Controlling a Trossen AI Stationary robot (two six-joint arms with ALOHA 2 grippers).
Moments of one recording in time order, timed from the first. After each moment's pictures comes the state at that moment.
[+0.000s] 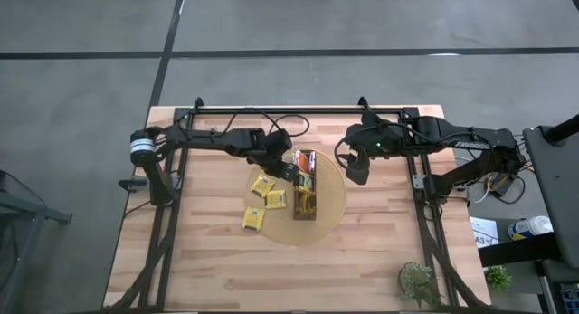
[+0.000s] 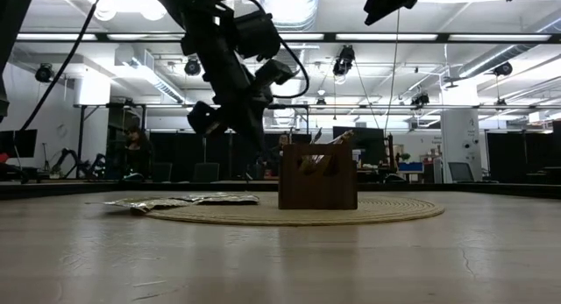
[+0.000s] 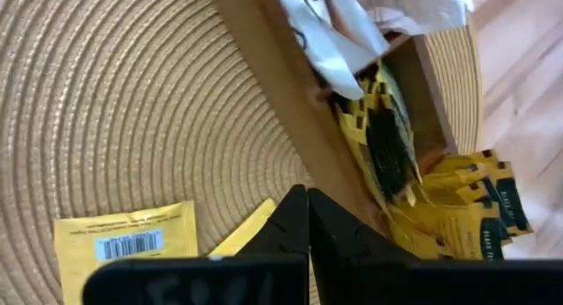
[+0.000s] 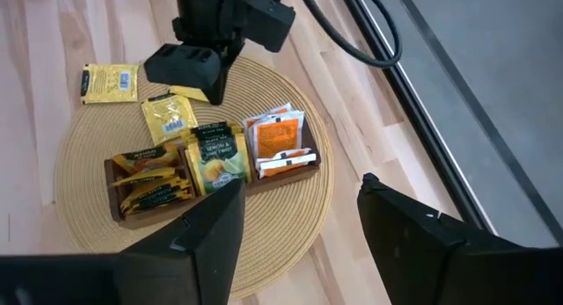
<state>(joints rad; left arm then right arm) 0.24 1.73 1.24 -0.55 0.20 -0.84 -0.02 1.30 1.45 -1.01 0.29 0.18</state>
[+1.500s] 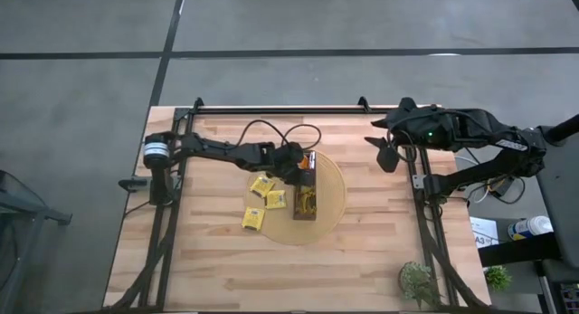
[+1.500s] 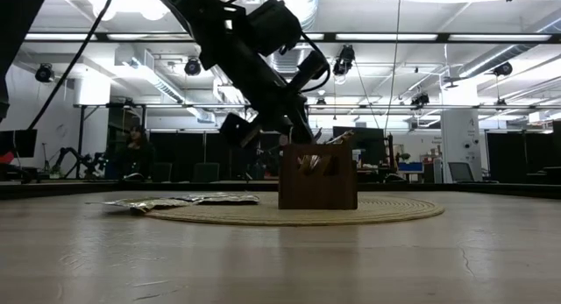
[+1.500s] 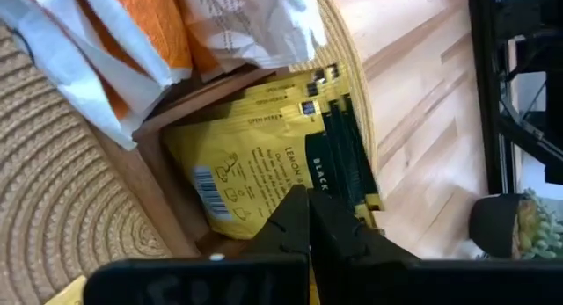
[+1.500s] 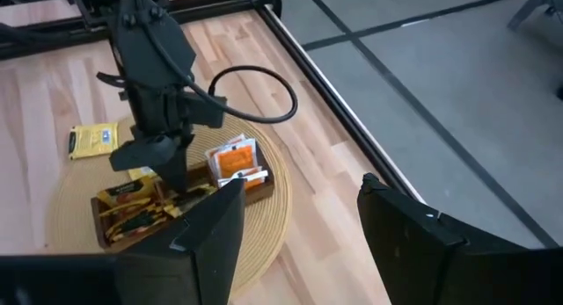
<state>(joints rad) 0.13 1.84 1.24 -0.18 0.16 -1.10 -0.02 1.06 1.46 -1.08 0.40 0.24</state>
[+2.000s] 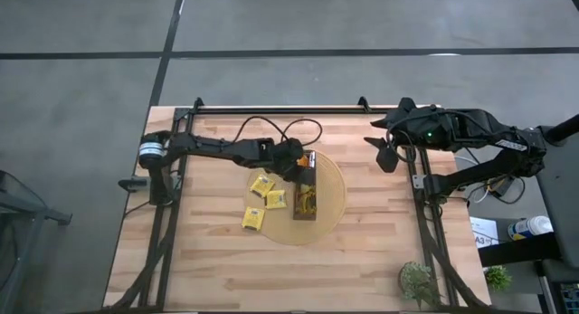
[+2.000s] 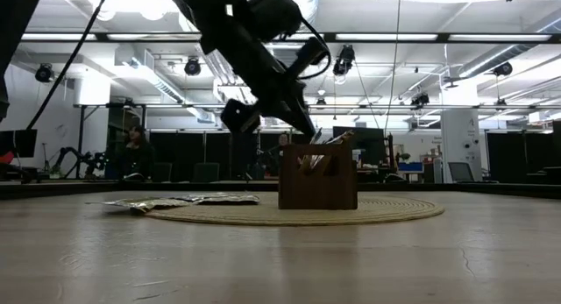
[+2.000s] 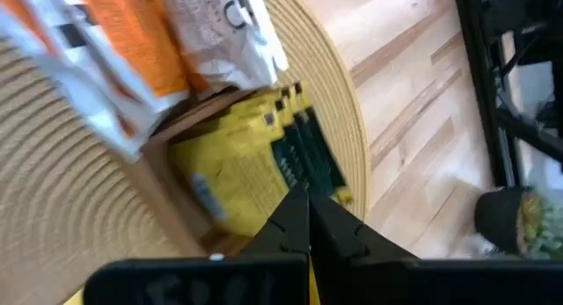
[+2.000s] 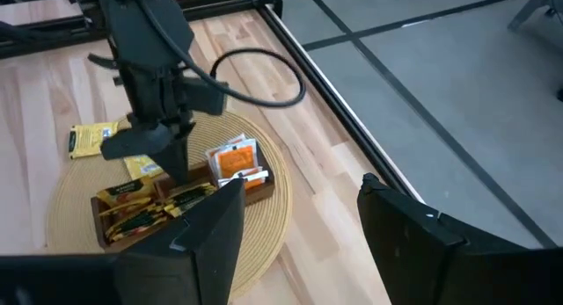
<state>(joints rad) 0.13 1.81 1.30 -0.28 0.13 -1.03 -0.02 1.06 1.46 -1.08 0.40 0.23</state>
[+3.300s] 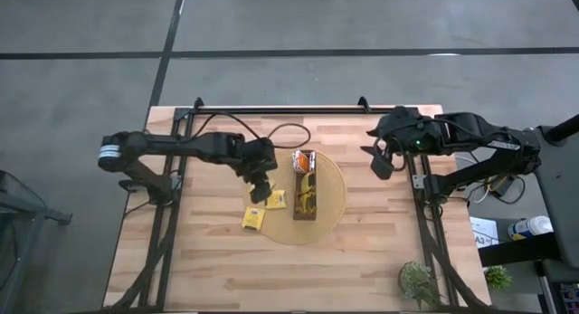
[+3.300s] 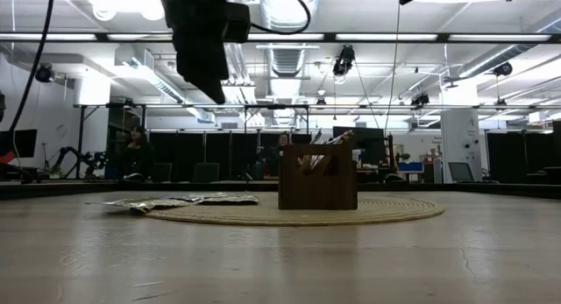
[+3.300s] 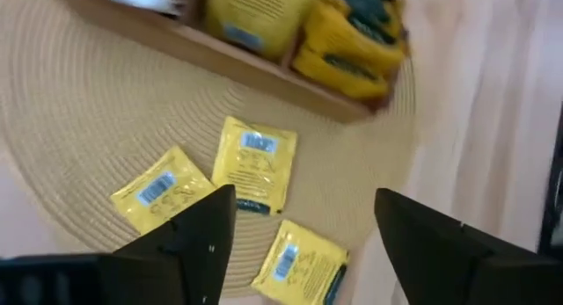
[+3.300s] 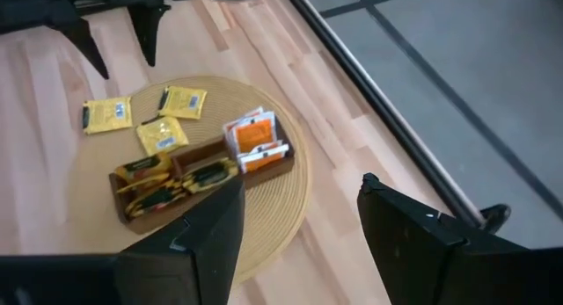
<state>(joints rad) 0.10 1.47 1.24 -0.80 0.17 -0.31 0.02 1.11 1.45 -1.13 0.38 0.32</state>
